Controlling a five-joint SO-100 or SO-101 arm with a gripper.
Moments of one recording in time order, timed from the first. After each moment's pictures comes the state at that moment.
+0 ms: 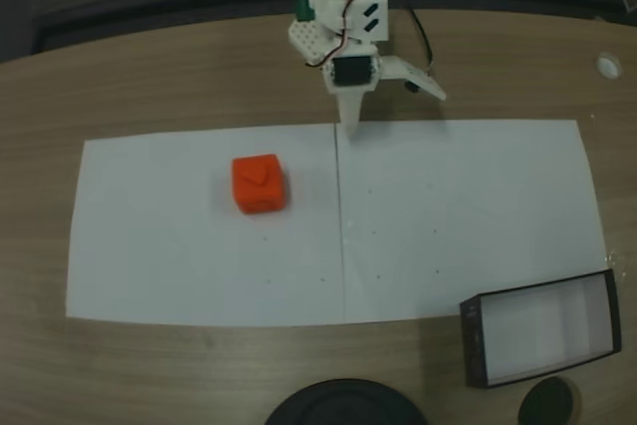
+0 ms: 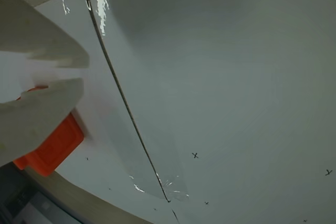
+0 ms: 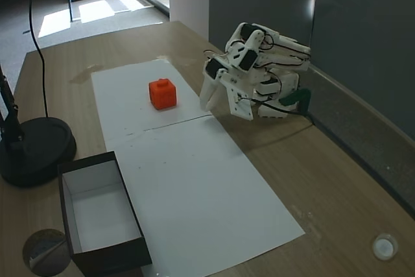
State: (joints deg) arm -0.4 197.9 175.7 73.3 -2.3
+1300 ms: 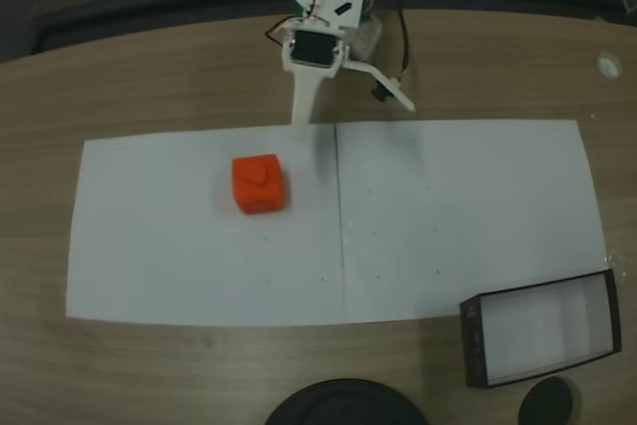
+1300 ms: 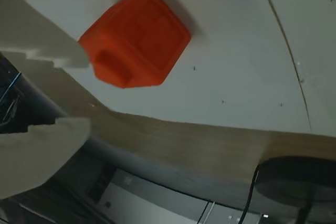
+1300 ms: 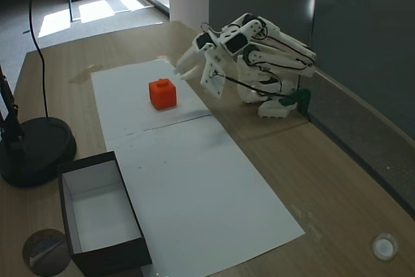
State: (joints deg) arm 17.1 197.9 166.1 61.5 -9.0
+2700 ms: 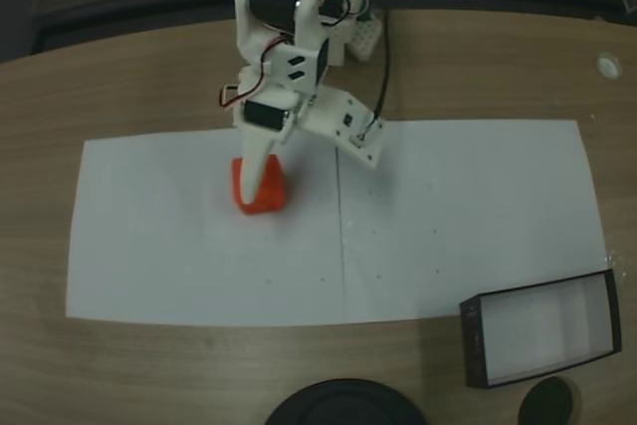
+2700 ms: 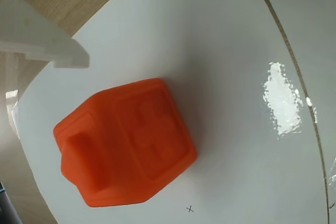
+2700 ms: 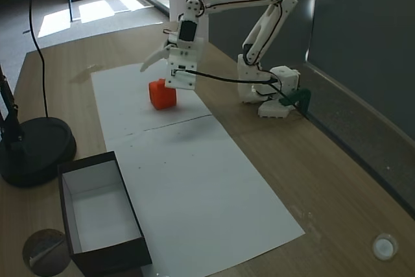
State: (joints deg) arm 22.6 118.7 126.6 66.5 -0.5
